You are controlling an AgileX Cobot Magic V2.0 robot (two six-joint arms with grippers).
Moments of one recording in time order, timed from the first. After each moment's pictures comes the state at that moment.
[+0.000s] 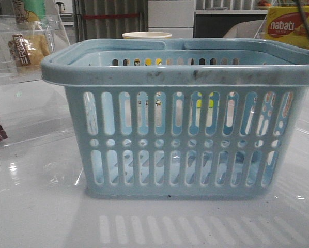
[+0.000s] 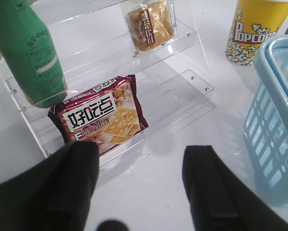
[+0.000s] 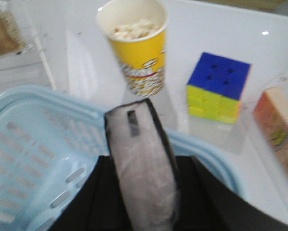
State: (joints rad) left arm -0.02 0.61 -0.78 -0.05 0.75 0.07; right arm 0.27 1.39 -1.35 0.29 0.65 -0.18
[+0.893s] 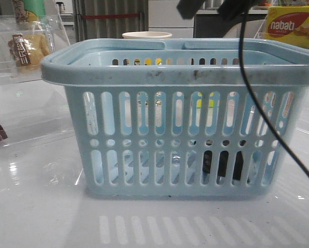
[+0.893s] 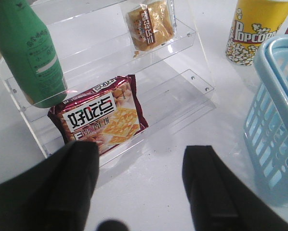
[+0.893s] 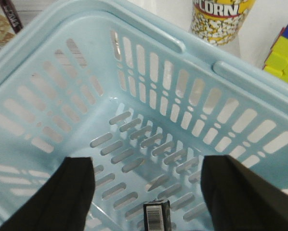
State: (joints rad) left arm -0.02 0.61 -0.78 -0.05 0.75 0.07; right arm 0.44 1.37 -1.25 0.25 0.68 -0.22
